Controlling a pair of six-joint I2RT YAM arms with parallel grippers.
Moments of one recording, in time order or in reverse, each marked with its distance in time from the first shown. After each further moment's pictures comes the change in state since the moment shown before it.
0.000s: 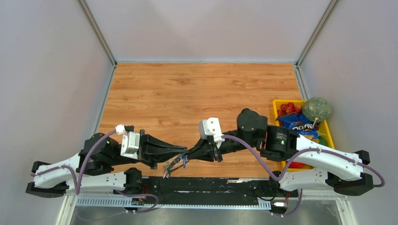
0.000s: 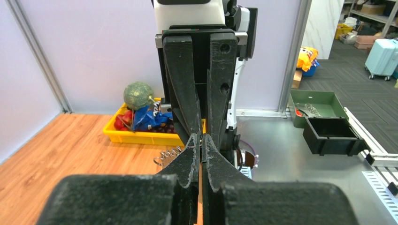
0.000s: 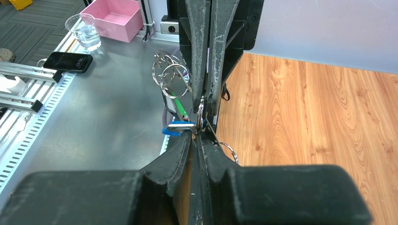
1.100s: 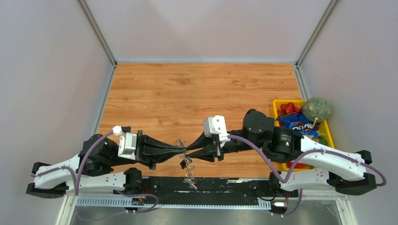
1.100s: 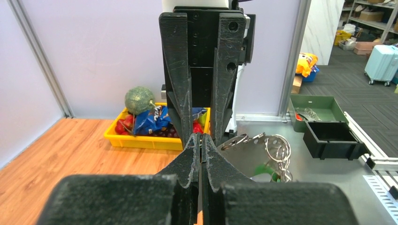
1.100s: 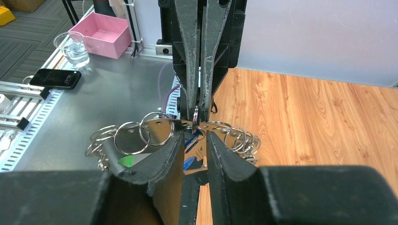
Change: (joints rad) left arm 0.000 -0.027 -0.026 0.031 0.000 0.000; right arm 0.027 -0.024 0.009 0.038 0.087 0.003
